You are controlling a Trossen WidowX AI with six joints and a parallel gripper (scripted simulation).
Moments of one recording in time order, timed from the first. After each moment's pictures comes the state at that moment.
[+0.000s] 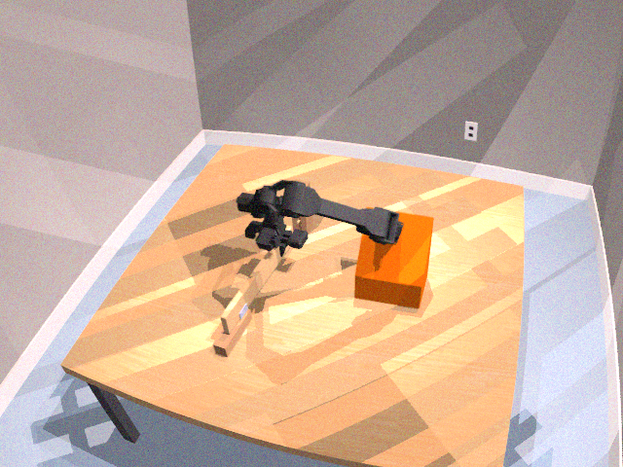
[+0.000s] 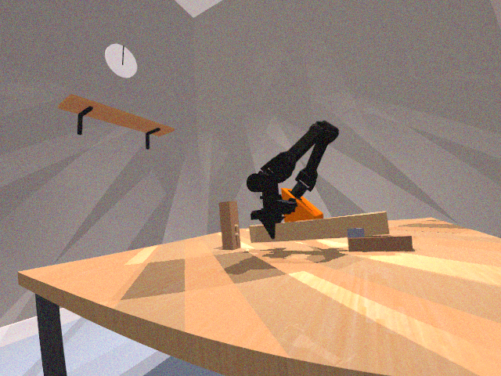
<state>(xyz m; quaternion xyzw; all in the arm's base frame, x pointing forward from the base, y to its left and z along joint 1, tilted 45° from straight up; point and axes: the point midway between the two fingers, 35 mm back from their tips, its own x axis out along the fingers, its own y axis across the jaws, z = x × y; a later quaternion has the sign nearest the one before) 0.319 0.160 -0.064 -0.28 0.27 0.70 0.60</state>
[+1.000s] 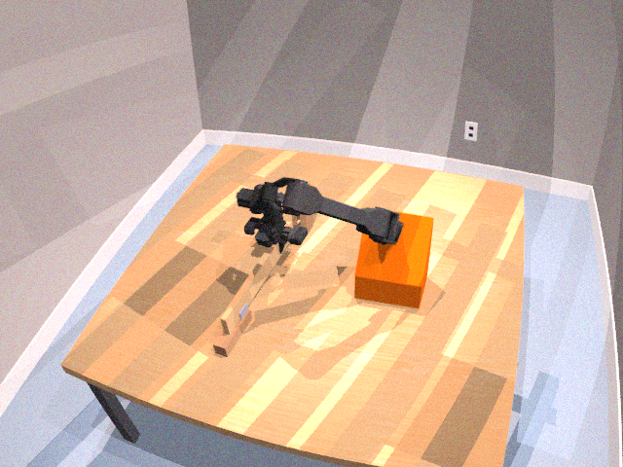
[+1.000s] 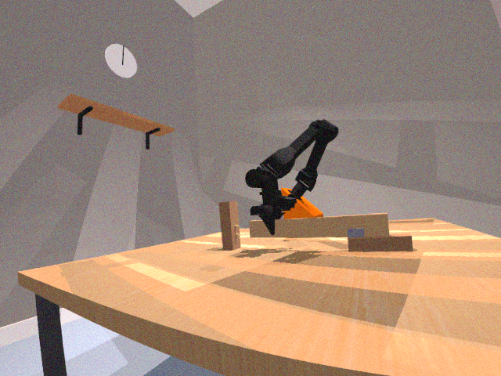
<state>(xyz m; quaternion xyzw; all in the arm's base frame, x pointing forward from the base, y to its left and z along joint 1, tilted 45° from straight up) 0.322 0.150 -0.054 -0.28 0.27 0.70 0.60</state>
